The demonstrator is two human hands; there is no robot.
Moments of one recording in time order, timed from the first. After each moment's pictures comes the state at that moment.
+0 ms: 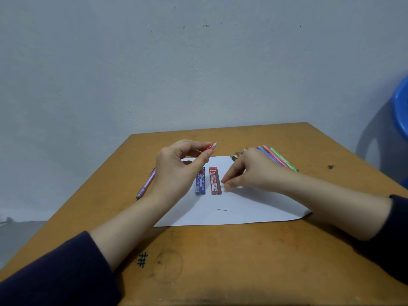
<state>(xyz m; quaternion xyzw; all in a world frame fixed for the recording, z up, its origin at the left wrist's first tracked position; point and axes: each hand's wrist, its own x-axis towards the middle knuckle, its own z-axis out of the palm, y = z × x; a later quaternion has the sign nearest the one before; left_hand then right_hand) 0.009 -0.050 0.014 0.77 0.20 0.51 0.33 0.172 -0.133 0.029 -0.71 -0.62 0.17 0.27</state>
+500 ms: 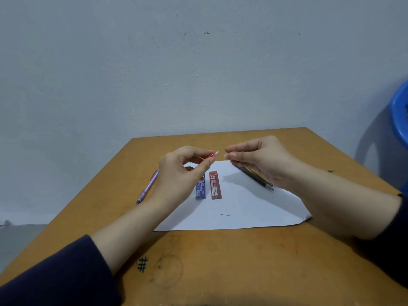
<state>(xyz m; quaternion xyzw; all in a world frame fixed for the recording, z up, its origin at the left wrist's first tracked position) 0.010 -0.045 0.011 0.78 0.21 0.48 0.35 0.180 -0.133 0.041 -0.57 -0.44 0.36 0.59</state>
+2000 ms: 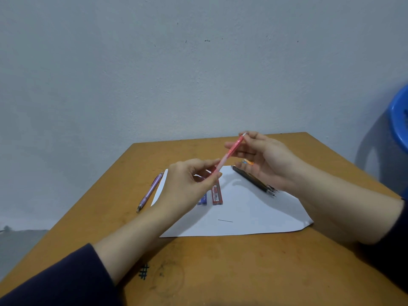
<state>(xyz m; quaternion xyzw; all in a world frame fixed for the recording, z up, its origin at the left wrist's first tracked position) 0.009 -0.058 0.014 0.82 0.23 0.42 0.30 0.187 -0.126 0.046 -0.43 -0.36 0.47 0.69</state>
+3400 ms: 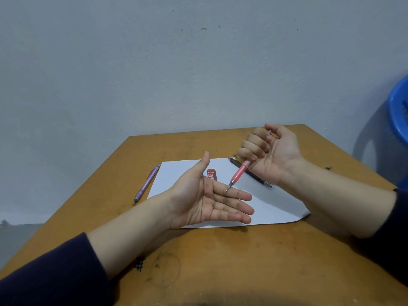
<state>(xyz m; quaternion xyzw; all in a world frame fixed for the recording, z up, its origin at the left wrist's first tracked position) 0.010 -0.086 0.033 0.50 0.24 0.00 0.84 0.186 -0.128 0.043 -0.20 -0.17 0.59 0.76</state>
